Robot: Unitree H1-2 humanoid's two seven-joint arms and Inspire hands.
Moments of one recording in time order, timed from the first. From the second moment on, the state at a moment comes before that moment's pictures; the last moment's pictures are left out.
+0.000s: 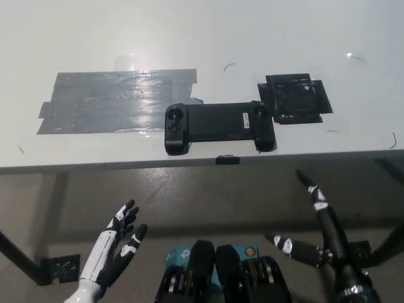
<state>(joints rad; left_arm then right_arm) 0.02 0.17 -0.10 -0.03 0.12 -0.03 -0.06 -0.07 -0.08 0.14 0.00 -0.33 -0.16 -0.08</state>
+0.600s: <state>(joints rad) 0.01 0.17 -0.10 -0.03 0.13 -0.03 -0.06 -0.56 -0.07 0.03 0.34 -0.34 -0.05 -0.11</state>
